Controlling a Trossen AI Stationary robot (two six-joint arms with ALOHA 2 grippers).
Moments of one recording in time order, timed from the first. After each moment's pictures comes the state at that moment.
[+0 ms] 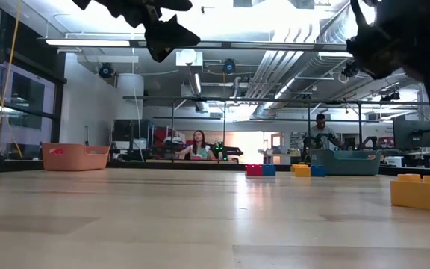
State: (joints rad) left arm -0.09 1.38 0.93 -0.09 0.20 -0.23; right arm 0.59 1.75 1.16 -0.83 -0.02 1.60
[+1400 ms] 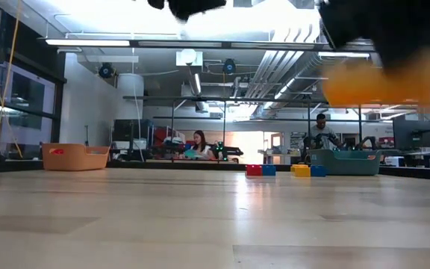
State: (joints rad) left arm -0.15 1.40 0.93 0.17 0.01 0.31; right arm 0.54 1.63 1.08 -0.50 0.02 1.30
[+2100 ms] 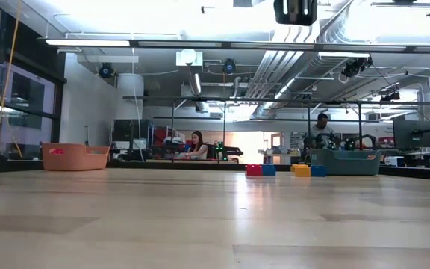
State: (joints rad) left arm -0.32 1.40 0.96 0.18 -0.05 1.06; right arm 0.25 1.60 1.38 -0.50 -0.22 0.85
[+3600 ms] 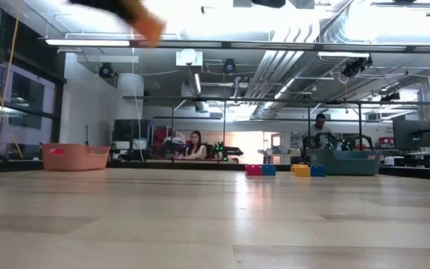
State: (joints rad) left arm -0.47 1.30 0.97 -0.44 -0.39 0.39; right arm 0.17 1.63 1.58 -0.62 -0.21 0.64
